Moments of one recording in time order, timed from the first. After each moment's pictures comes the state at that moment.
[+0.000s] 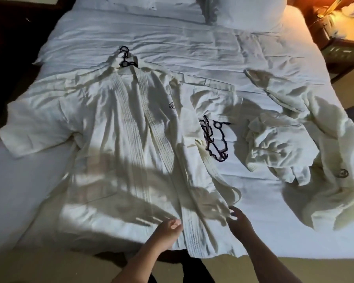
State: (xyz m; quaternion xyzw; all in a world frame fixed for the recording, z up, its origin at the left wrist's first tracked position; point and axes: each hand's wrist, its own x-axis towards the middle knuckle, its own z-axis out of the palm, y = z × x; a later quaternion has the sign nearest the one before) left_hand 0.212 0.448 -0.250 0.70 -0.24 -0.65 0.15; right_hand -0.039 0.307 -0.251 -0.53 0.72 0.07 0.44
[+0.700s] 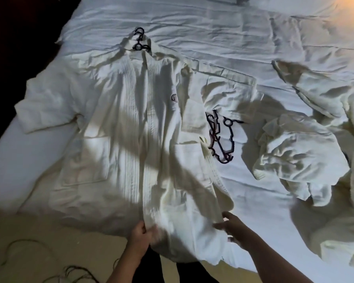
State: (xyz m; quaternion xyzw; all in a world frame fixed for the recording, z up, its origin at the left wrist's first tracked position) left_hand 0.167 0.480 -0.293 0.81 0.02 -0.49 0.31; right_hand -0.072 0.230 -0.274 -0.41 0.58 0.19 0.68
